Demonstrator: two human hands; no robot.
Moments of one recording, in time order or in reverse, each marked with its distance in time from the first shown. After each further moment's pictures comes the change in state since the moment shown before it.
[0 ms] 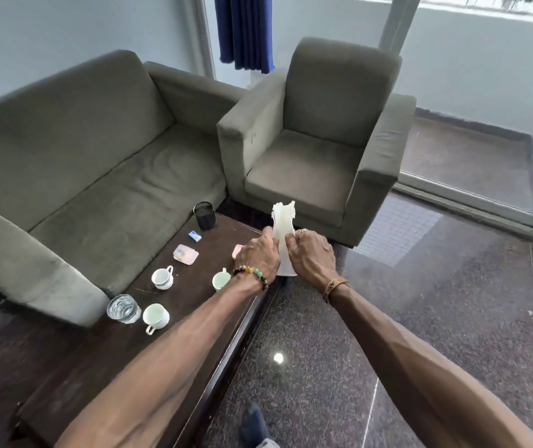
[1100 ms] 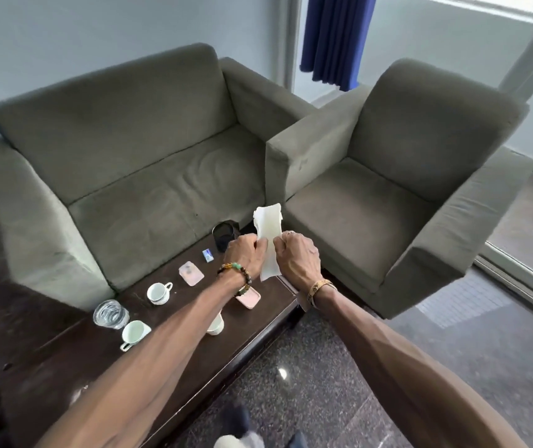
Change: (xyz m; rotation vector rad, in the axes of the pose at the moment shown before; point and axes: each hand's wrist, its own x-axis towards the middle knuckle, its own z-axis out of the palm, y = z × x) left_hand 0.206 -0.011 0.014 -0.234 0.101 -0.548; right_hand 0.246 -0.018 0.021 0.001 -0.258 -0.283
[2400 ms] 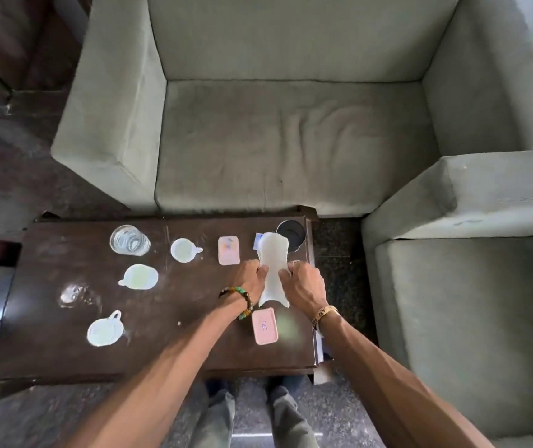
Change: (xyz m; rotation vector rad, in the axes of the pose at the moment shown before) left_hand 0.192 -0.165 0.089 -0.240 -0.030 -0.728; right_hand 0.238 -0.004 0.218 -0.203 -0.755 -0.214
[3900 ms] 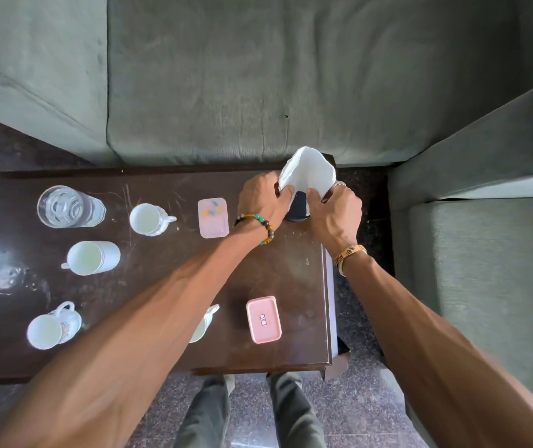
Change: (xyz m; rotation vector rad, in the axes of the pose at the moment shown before) left_hand 0.174 0.007 0.060 0.019 0.301 0.199; right_hand 0.167 0.052 0.034 0.173 0.364 0.065
